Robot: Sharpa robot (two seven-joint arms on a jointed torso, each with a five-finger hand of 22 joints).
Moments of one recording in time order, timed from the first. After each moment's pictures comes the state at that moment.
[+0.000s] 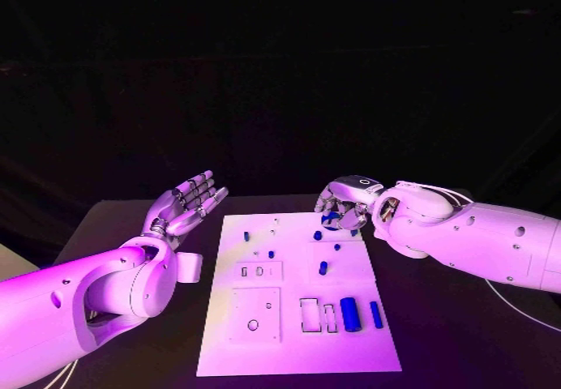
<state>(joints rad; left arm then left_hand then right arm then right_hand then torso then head) 1.15 -0.95 -0.01 1.70 -0.02 -0.55 0.52 1.49 -0.09 0.20 0.28 0.20 0.35 0.15 0.08 0.07 0.46 0.24 0.07 0.05 0.51 0.22 0.11 0.09 0.15 0.49 0.29 0.12 0.08 1.37 -0.76 -0.17 1.39 -1.53 -0.30 -0.01 1.38 -0.24 0.49 0.08 0.10 1.03 0.16 0.16 0.15 1.23 0.08 0.07 0.06 1.46 0.01 0.54 0.41 0.17 1.30 0.08 0.50 0.26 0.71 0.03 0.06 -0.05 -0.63</state>
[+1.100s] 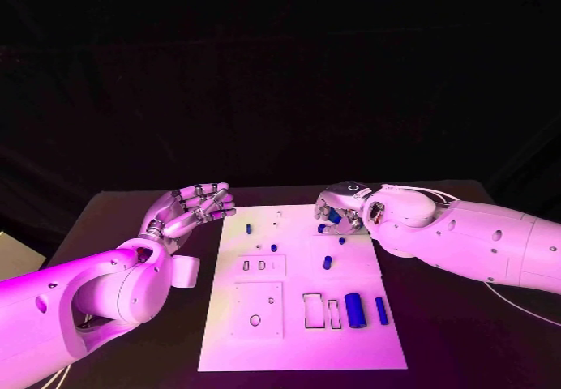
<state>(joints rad) 1.15 -0.97 -0.01 1.74 0.00 -0.48 0.51 1.48 -0.11 0.31 0.27 0.20 0.74 0.19 0.29 0.16 0.92 0.21 0.19 0.07 0.83 0.18 0.30 0.20 0.16 0.75 0.29 0.23 0.11 1.35 -0.72 -0.17 1.34 -1.66 -0.21 -0.07 1.39 -0.26 0.46 0.15 0.11 1.03 0.16 0.15 0.16 1.17 0.09 0.07 0.06 1.46 0.01 1.10 0.86 0.12 1.36 0.09 1.03 0.88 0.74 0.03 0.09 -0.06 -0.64</state>
